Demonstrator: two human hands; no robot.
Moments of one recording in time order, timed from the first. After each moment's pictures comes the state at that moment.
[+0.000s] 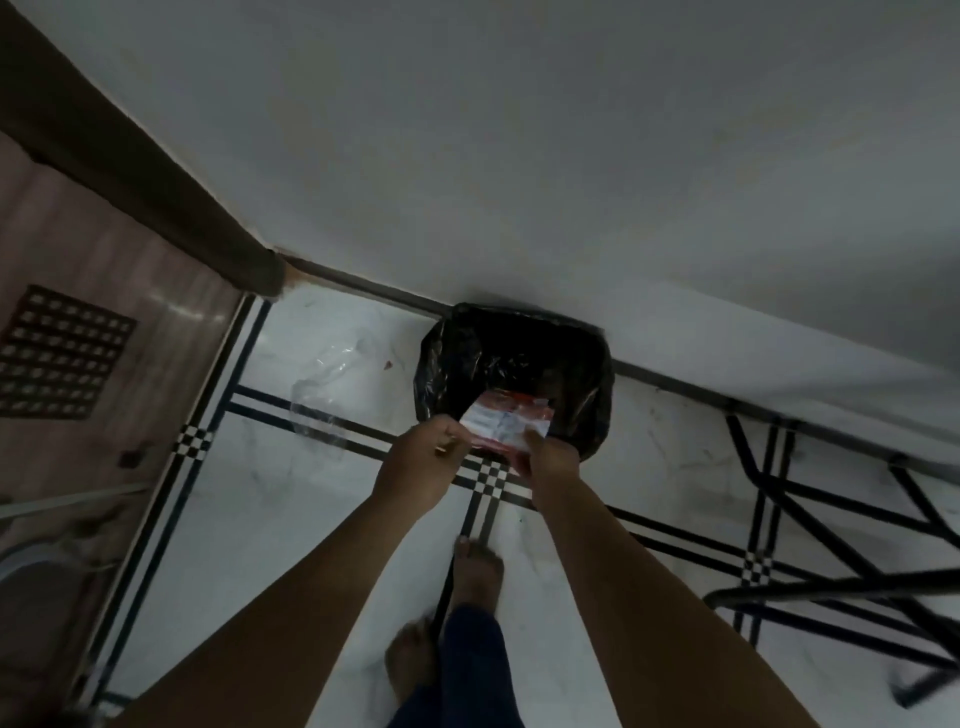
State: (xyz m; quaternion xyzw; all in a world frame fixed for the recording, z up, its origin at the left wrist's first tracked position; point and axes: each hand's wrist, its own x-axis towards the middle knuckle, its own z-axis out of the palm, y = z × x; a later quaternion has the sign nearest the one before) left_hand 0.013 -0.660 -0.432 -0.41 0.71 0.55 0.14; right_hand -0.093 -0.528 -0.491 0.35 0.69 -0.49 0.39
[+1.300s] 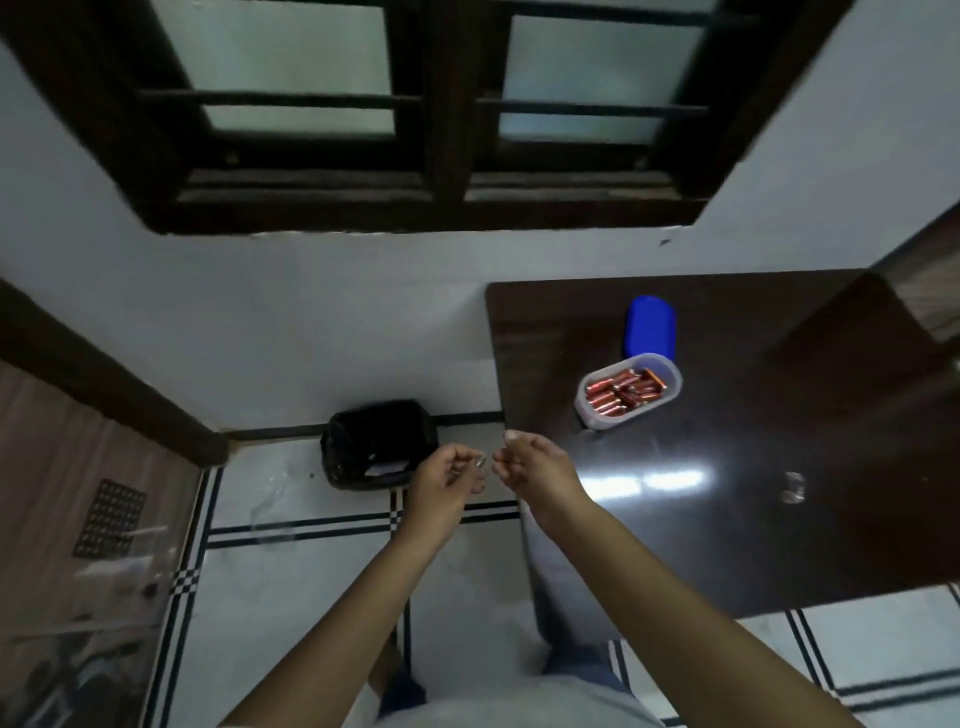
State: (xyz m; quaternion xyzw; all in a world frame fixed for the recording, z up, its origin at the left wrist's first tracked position) left_hand 0.084 -0.364 0.038 -0.23 0.71 0.66 0.05; right_hand 0.024 -0.239 0.045 0.23 0.58 -0.73 0.27
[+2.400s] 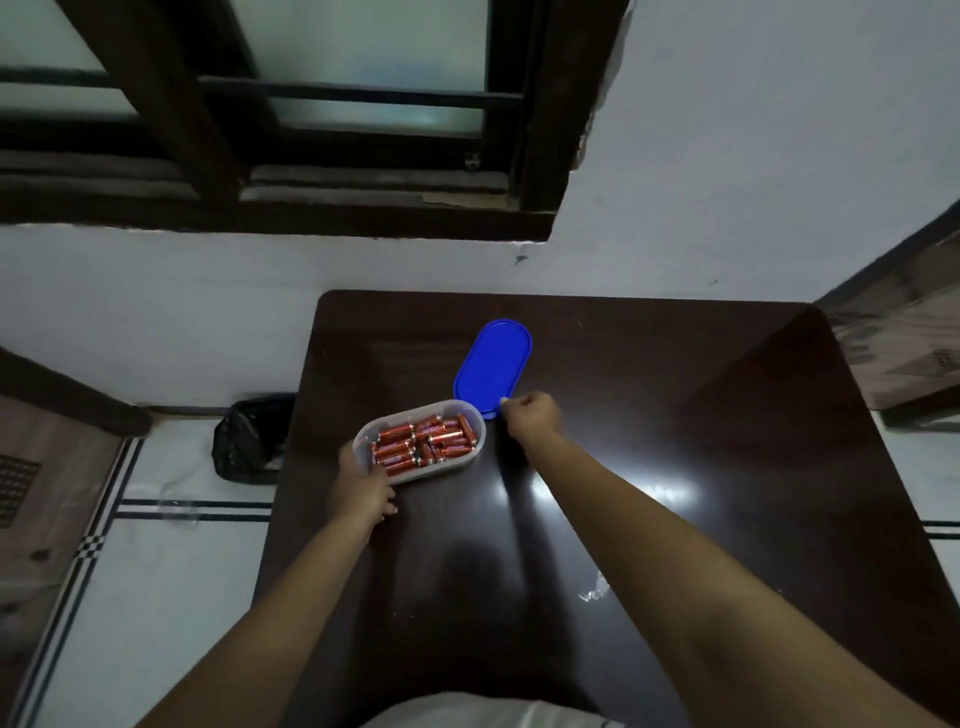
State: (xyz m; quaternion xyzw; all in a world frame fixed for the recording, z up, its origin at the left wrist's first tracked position) left_hand -0.100 -0.140 -0.018 -0.51 0.68 0.52 0.06; right_hand -0.267 0.017 -0.032 0.18 0.84 -0.43 0.27
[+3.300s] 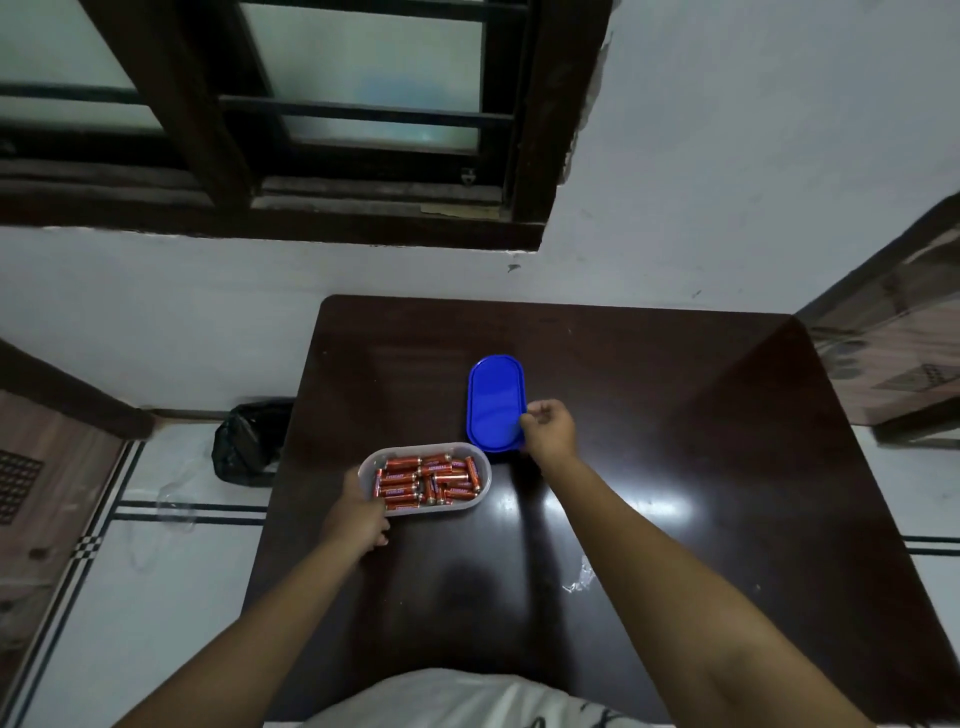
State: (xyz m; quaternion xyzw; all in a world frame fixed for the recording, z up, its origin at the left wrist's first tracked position) left_hand -0.064 -0.124 -0.018 -0.48 0.72 0.47 0.16; right_hand -0.245 0.064 -0.028 0.16 0.80 -0.54 0.22
